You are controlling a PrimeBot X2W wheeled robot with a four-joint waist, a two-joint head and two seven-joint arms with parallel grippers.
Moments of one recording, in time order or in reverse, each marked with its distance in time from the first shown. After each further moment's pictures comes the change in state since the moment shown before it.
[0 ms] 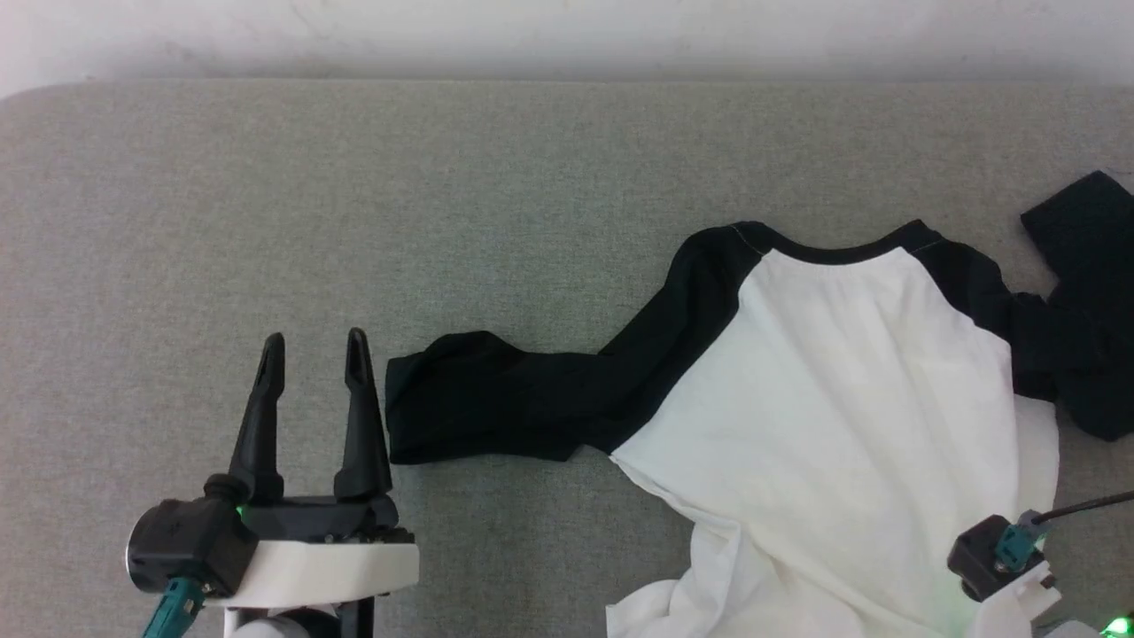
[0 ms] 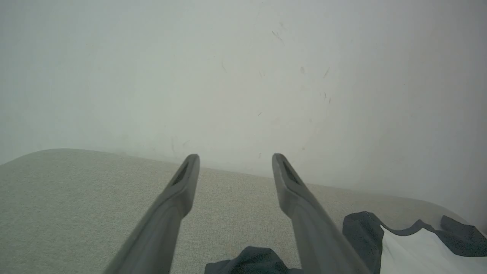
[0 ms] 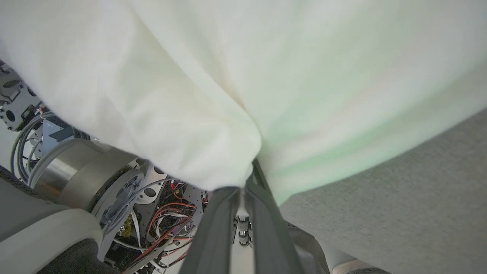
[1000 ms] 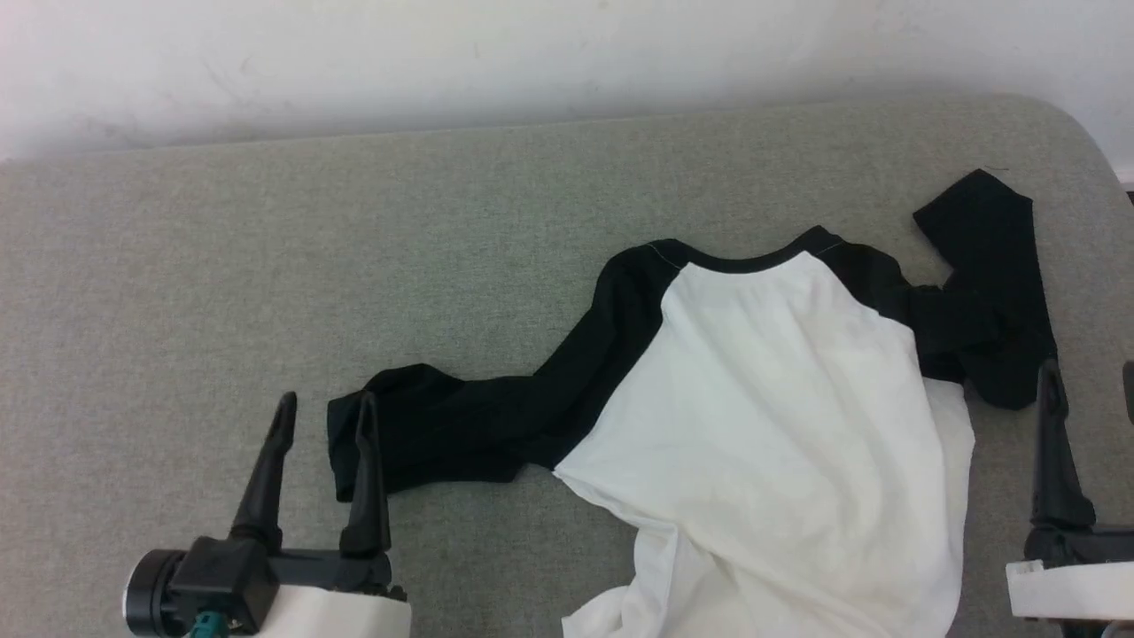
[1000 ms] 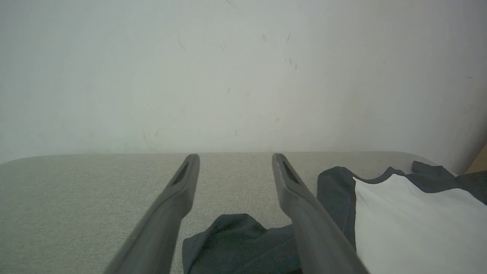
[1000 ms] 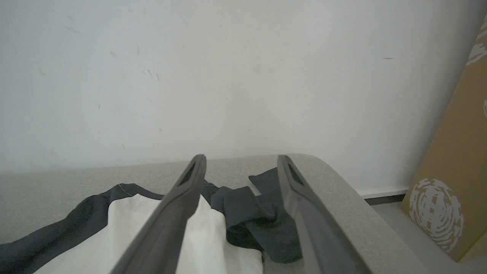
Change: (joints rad) left arm 0.083 0.018 0.031 0.043 0.107 -0.051 0.000; right arm -0.073 0.510 -0.365 0.092 -0.379 0.000 -1.322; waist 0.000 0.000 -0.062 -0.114
